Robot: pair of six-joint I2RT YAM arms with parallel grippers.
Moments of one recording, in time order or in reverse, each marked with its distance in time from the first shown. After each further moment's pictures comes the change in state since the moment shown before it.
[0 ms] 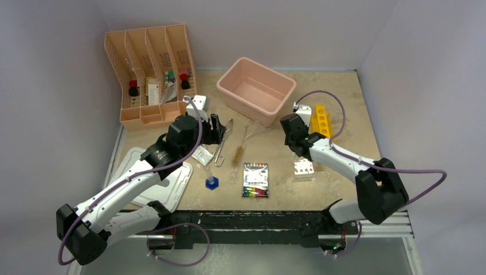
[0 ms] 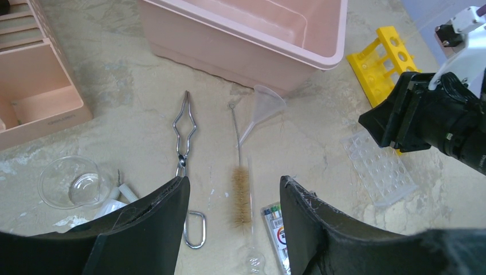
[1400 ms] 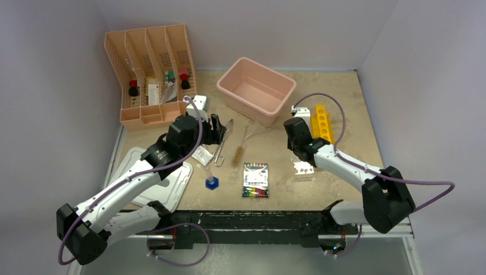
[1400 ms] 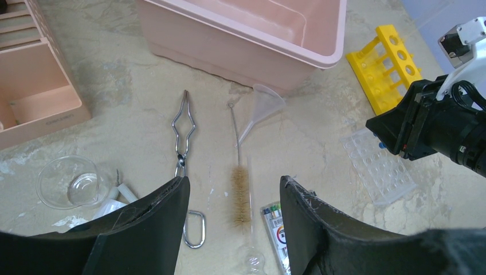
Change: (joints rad) left arm 0.000 0.002 0.000 0.000 0.005 0.000; right arm -0.006 -0.060 -0.063 0.061 -0.068 -0.138
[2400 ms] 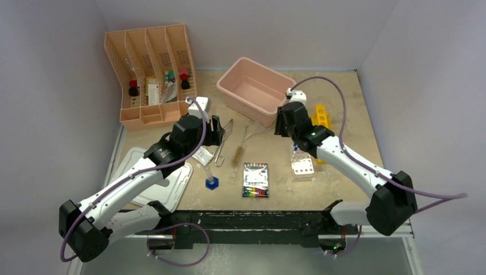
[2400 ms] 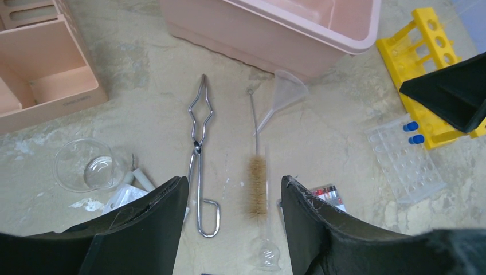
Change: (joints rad) left arm 0.000 0.026 0.000 -0.039 -0.038 0.002; right arm 0.023 -0.048 0.225 -0.117 -0.136 0.040
